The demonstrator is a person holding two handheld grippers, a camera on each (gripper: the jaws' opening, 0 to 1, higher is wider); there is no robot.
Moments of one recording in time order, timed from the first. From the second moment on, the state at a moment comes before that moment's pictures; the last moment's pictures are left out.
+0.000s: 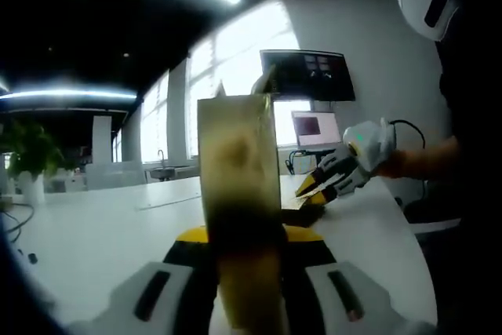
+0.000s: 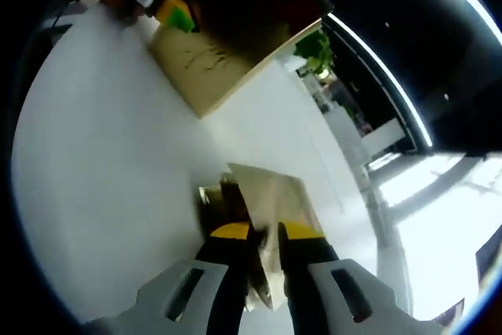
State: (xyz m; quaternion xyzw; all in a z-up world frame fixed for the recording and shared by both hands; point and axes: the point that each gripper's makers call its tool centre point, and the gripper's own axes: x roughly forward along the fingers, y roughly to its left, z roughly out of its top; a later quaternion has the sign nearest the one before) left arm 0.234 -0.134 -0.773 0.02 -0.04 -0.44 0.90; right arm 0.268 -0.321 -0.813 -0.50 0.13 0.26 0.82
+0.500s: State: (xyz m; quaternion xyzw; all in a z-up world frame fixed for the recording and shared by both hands) left arm 0.234 -0.134 -0.773 0.03 -0.04 -0.44 0.90; right arm 0.251 -0.318 -0.803 -0.39 0.13 0.30 0.86
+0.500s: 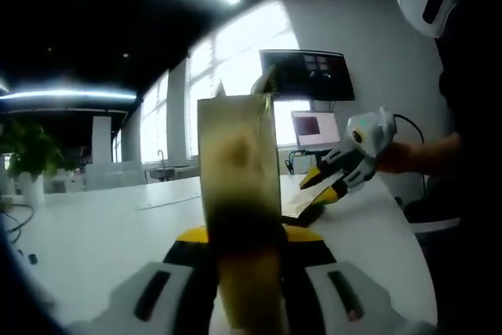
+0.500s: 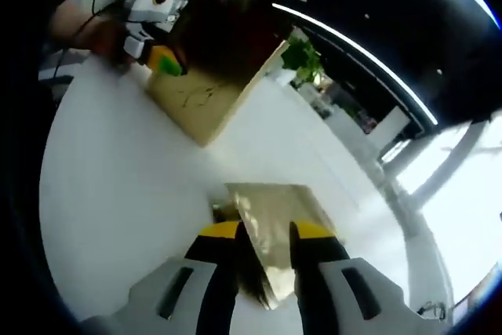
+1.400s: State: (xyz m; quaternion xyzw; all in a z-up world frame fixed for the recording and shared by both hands) left arm 0.234 -0.135 -0.773 0.03 -0.04 -0.44 0.90; right arm 0.241 -0.291 -0.682 -0.07 0.01 0.37 0.93
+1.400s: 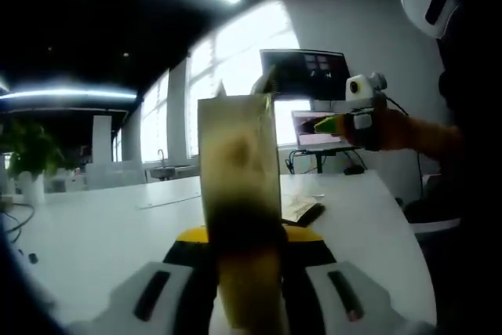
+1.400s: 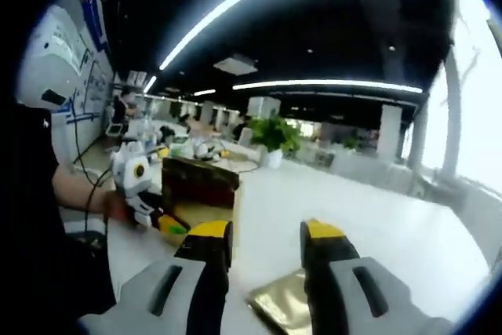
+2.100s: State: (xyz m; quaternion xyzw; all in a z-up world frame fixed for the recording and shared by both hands) left arm 0.233 -0.134 -0.770 0.02 -0.04 -0.44 0.90; right arm 0.243 -0.302 -0.713 -0.01 0.01 0.35 0.94
